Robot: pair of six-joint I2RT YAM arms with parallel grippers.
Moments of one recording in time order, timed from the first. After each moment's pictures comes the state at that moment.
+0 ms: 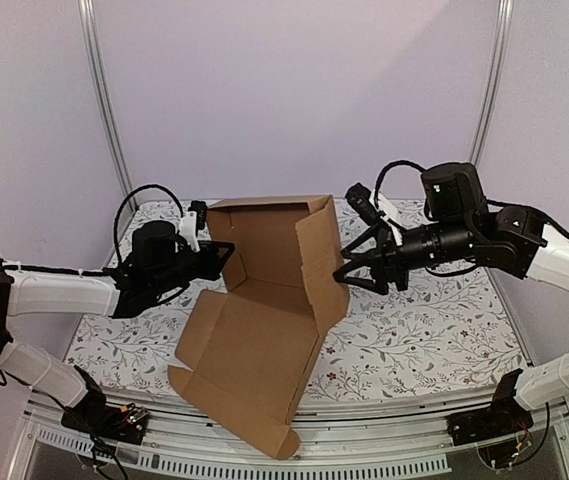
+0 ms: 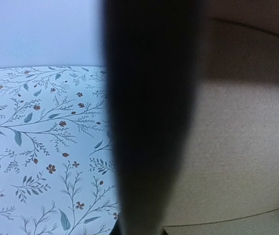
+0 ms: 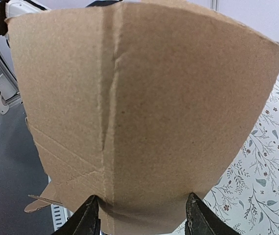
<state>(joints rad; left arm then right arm) -0.66 1.39 0.64 0.49 0.00 -0.41 0.89 1.21 1.17 -0.48 -0.40 -0.03</state>
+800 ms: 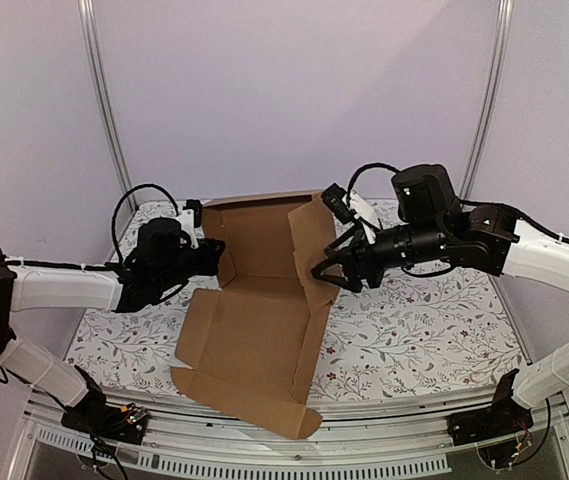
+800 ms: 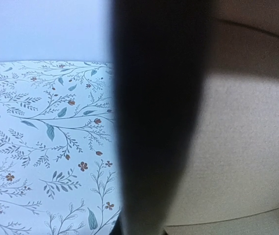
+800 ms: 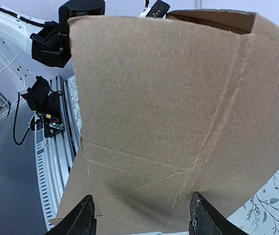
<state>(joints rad) -0.65 1.42 0.68 0.40 -0.16 -0.43 0.94 1.33 1.22 -0.41 -0.30 0.06</state>
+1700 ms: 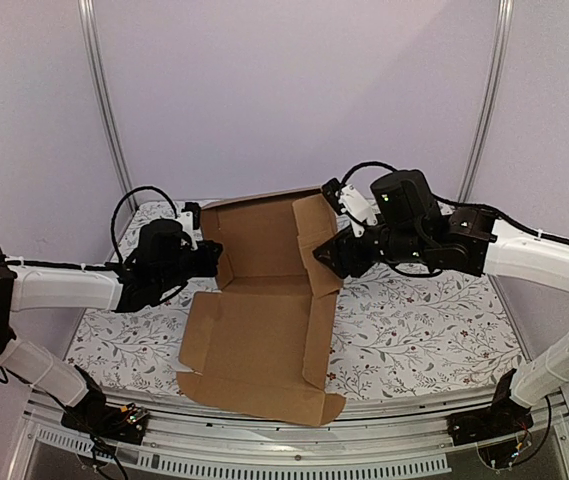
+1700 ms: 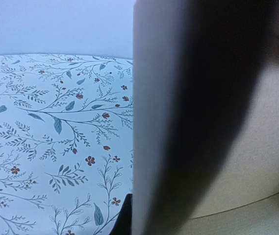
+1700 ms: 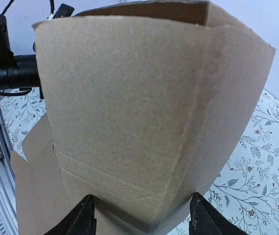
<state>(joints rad) -0.65 1.42 0.68 0.36 -0.19 -0.44 0.96 1.41 1.23 -0.38 0.11 0.14</state>
